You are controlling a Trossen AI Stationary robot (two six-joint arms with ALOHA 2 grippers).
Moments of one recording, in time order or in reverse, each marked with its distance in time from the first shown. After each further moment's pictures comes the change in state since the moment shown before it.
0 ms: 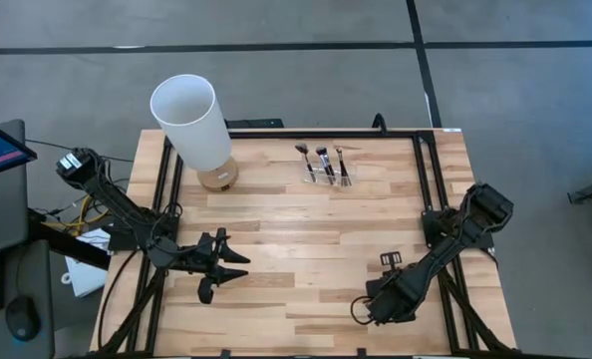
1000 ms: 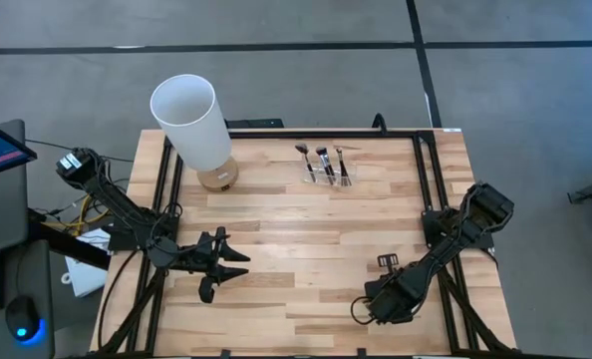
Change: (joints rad) left arm 0.000 0.000 0.000 -0.001 -0.024 0.012; right arm -0.002 -0.001 -0.075 0.164 0.020 -0.003
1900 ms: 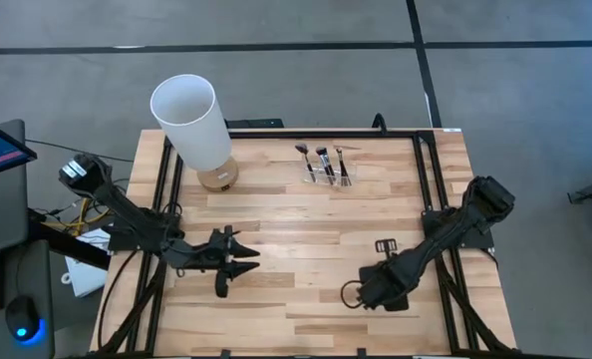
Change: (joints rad) left arm 0.078 0.129 0.001 0.080 -0.012 -0.096; right arm -0.114 -0.059 0.188 -0.336 0.015 -0.069
